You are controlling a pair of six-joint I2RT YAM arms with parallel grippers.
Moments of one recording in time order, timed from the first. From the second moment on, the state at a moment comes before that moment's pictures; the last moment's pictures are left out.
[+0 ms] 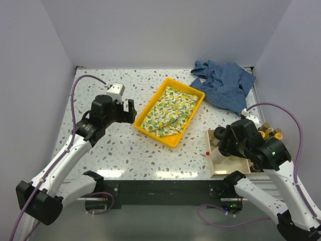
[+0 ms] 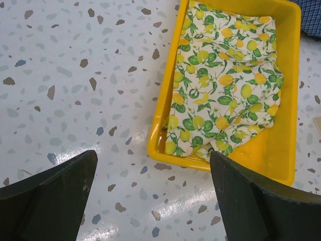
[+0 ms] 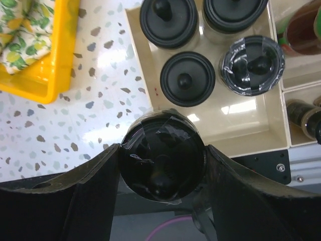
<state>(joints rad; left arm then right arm) -0.43 1.01 0.92 -0.40 -0.05 -0.21 0.53 0.74 1.12 -1.37 0.33 0.75</state>
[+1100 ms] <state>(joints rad) -0.43 1.01 0.92 -0.40 -0.05 -0.21 0.53 0.73 0.97 -1.41 0.48 0.94</state>
